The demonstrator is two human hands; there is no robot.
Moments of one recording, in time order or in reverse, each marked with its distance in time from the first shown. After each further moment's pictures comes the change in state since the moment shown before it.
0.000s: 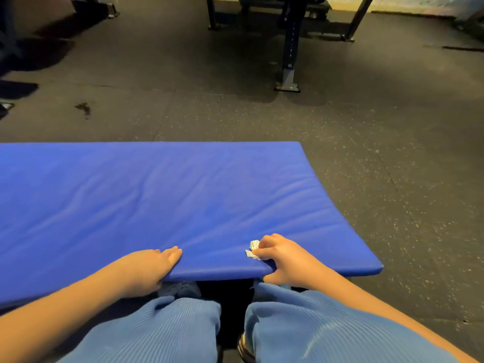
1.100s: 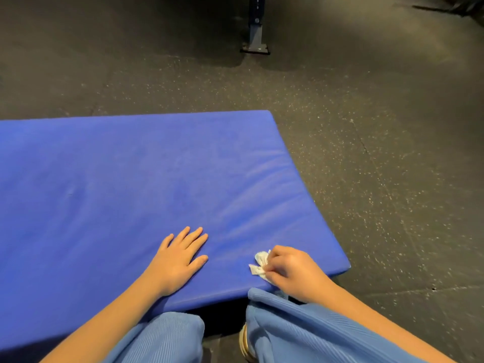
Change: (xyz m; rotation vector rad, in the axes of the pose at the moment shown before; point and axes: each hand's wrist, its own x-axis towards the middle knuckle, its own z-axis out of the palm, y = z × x) left_hand 0.141 0.076 0.028 -0.414 0.267 0.092; right_hand -0.050 0.056 0.039 0.239 0.012 0.345
